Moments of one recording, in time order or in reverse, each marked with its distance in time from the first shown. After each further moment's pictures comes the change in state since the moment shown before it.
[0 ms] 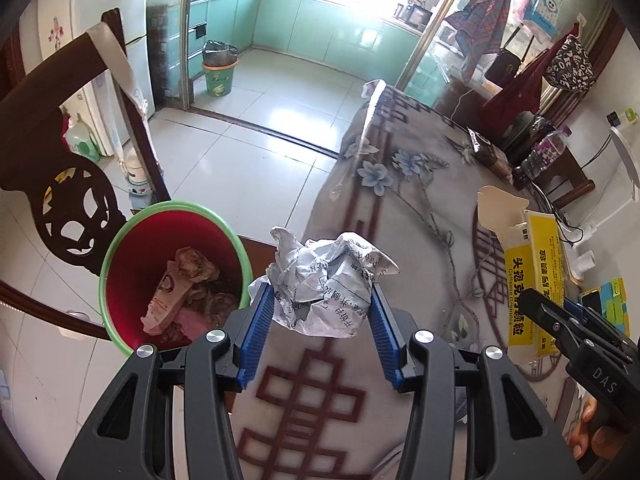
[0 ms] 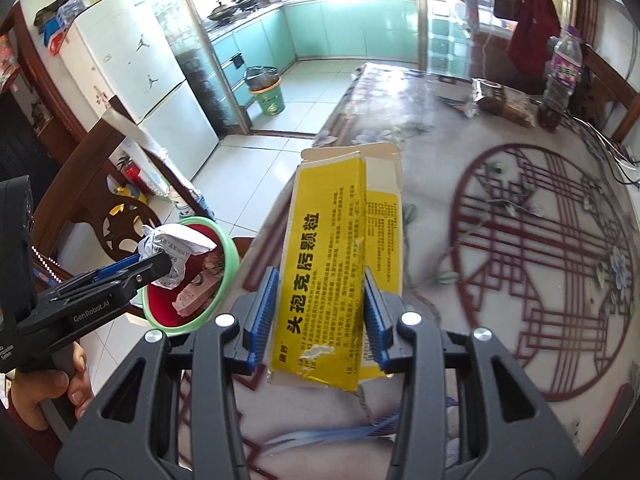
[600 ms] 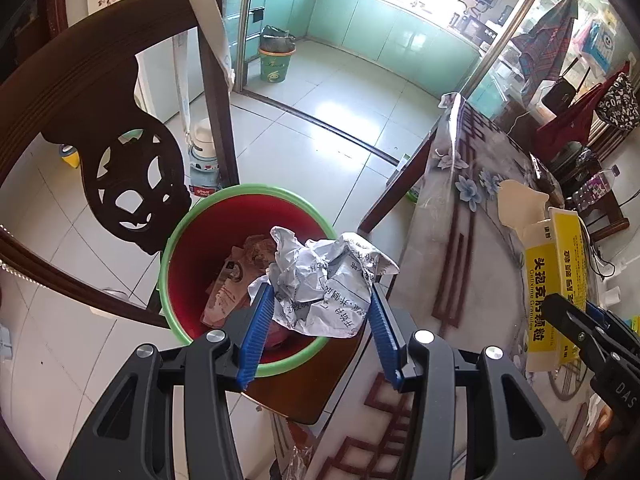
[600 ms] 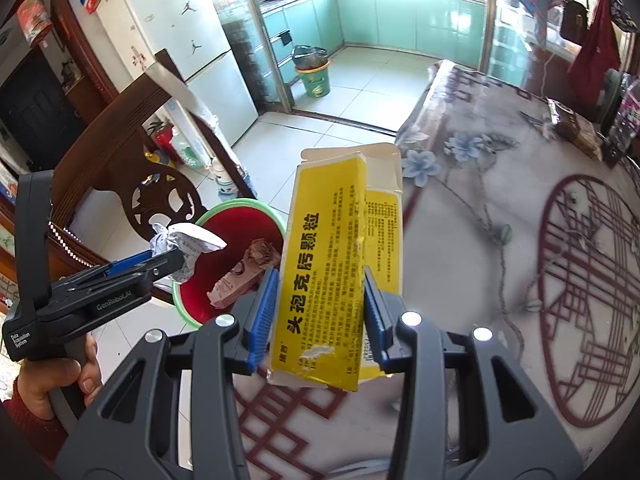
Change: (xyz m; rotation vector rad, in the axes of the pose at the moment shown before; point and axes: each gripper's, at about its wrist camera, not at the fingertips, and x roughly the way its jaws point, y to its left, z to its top) left arm 0.008 0.100 0.000 -0.128 0.019 0.104; right arm 0.050 0.091 0.012 -0.133 0.060 0.090
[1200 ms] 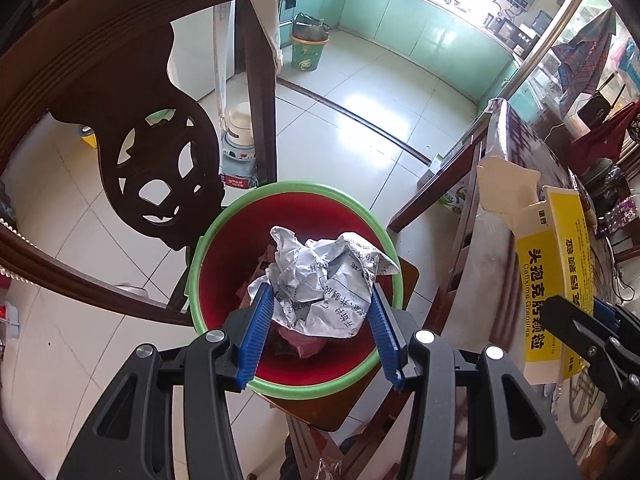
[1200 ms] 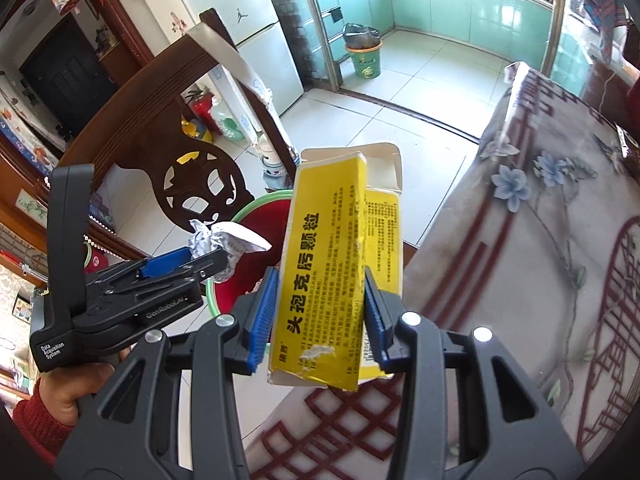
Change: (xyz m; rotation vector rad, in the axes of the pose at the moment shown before) left arm 0.036 0.043 0.019 -0.069 0.042 0.074; right arm 0.058 0.058 0.030 -0.102 0.092 0.120
